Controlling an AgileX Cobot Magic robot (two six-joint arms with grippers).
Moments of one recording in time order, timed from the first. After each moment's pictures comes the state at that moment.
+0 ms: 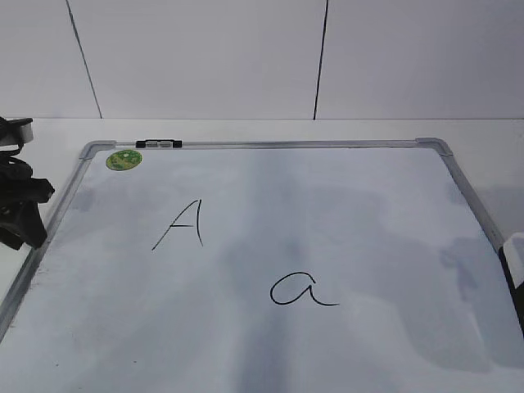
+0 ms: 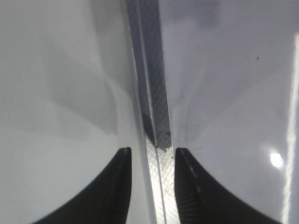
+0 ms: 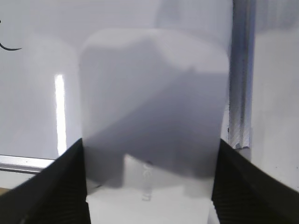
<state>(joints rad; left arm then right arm) 0.00 1.89 -1.20 -0.29 0.93 0.25 0.03 1.11 -0.72 0.24 0.99 -0.08</state>
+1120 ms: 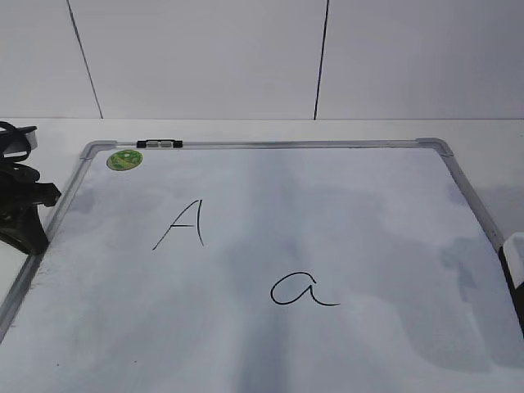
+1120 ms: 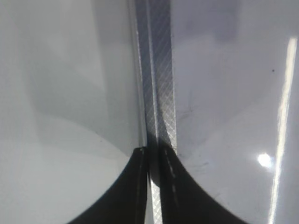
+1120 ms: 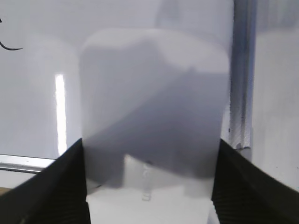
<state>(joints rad) 0.00 1.94 -1.21 -0.30 0.90 0.24 0.03 1.11 -0.72 0.24 0.99 -0.08</state>
